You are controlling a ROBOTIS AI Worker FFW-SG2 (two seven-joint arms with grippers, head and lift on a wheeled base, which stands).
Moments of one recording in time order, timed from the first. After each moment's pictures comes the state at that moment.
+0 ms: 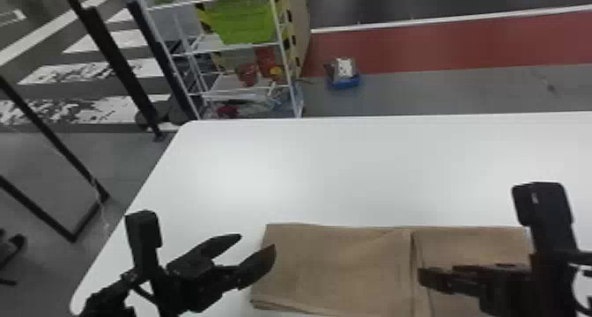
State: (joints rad) left arm 0.51 0.00 0.41 -2.31 0.17 0.85 -0.76; right arm 0.14 0.00 0.07 -2.29 -0.19 1.56 0.28
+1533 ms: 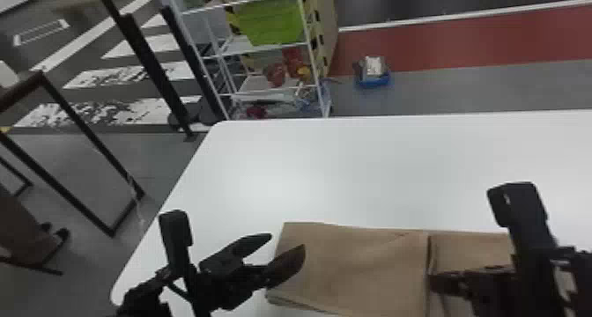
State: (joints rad) left arm 0.52 0.00 0.42 -2.31 0.21 0.84 -0.76; right arm 0.06 0.00 0.23 -2.17 -0.17 1.56 0.27
